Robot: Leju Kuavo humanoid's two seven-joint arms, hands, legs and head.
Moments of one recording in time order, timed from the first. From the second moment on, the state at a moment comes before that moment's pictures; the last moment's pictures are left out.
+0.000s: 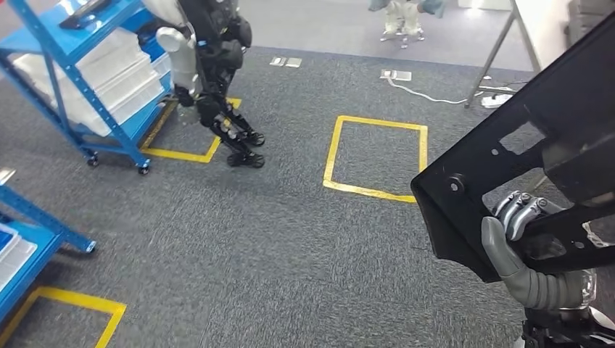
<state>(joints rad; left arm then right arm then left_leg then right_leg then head) -0.13 -0.02 -1.17 -0.21 0.89 0.03 -0.03 -0.18 -0.63 0.31 -2.48 -0.10 -0.41 0.18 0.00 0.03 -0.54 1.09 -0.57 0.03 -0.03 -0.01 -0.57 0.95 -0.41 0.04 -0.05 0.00</state>
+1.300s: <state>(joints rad) -0.13 -0.02 -1.17 -0.21 0.89 0.03 -0.02 -0.20 -0.67 0.26 -2.48 -0.05 -0.42 0.29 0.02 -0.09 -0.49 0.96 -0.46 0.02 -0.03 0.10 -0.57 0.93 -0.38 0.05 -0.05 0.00</state>
